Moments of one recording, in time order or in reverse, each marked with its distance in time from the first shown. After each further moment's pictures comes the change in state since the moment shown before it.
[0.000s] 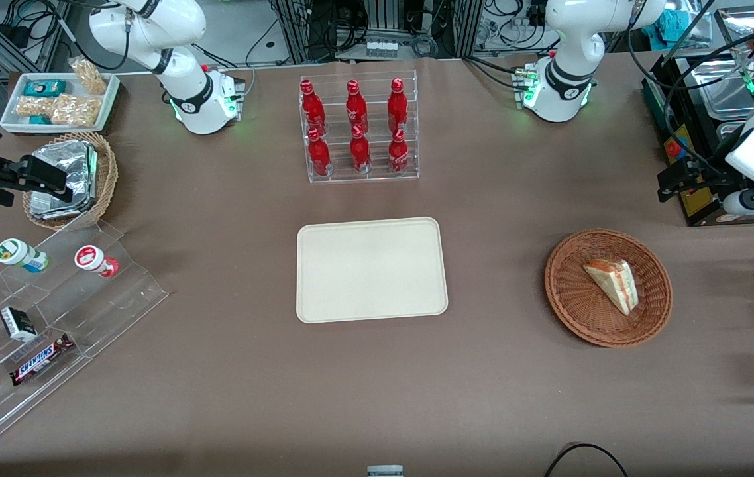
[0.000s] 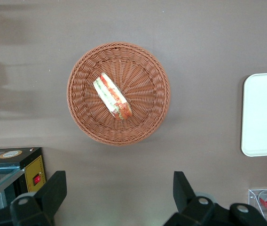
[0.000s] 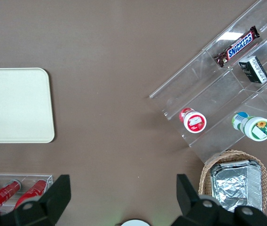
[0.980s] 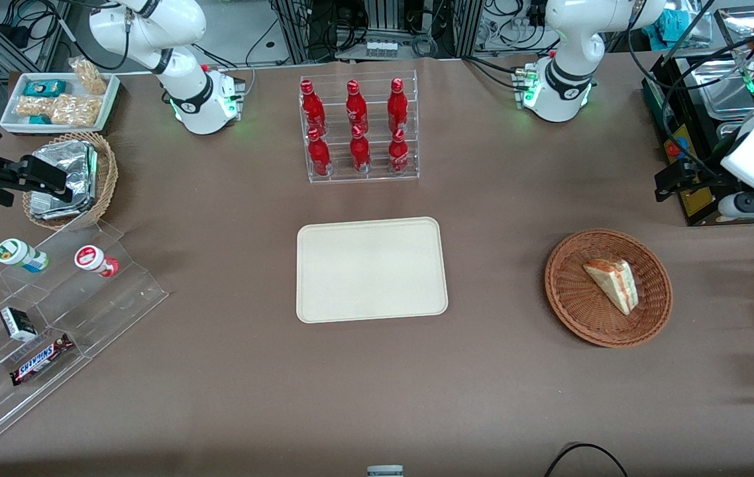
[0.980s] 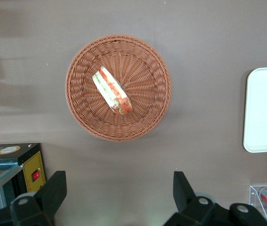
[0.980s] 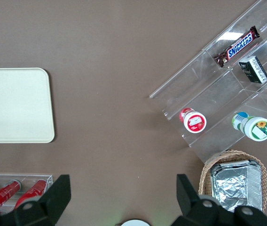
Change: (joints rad) arm 0.001 0.008 0.000 -0.026 0.000 -0.007 0.000
